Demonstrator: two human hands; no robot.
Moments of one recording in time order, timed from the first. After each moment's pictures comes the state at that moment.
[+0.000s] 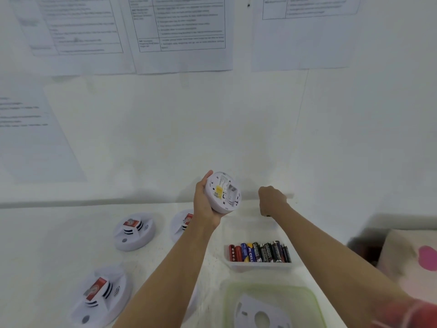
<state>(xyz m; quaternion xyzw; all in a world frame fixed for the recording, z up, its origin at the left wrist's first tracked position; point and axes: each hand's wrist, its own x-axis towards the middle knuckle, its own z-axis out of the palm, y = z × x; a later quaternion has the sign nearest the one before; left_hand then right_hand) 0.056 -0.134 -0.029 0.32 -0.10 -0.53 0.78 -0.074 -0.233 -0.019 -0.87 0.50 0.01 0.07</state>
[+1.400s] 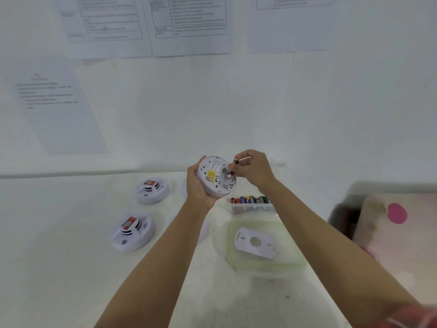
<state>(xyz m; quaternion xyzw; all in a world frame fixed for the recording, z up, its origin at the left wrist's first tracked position) 0.002 -0.016 0.001 0.31 -0.10 -0.55 0.77 -0.102 -0.106 0.019 -0.70 0.34 -0.36 0.51</state>
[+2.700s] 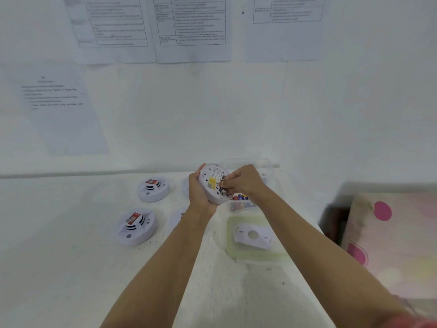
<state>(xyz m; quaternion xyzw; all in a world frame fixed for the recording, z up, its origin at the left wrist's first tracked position) -0.007 0.003 -0.011 0.32 -0.11 -0.55 0.76 -0.109 -0.049 0.027 -0.70 0.41 -0.26 0.52</state>
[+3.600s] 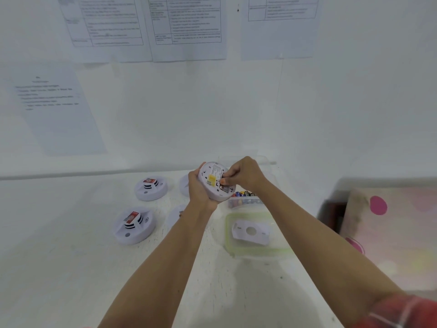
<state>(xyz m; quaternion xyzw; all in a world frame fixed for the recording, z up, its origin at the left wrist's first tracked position) -0.010 -0.002 -0.012 0.31 -0.08 -0.56 0.77 -0.116 -0.069 0.024 -0.81 0.33 -0.27 0.40</state>
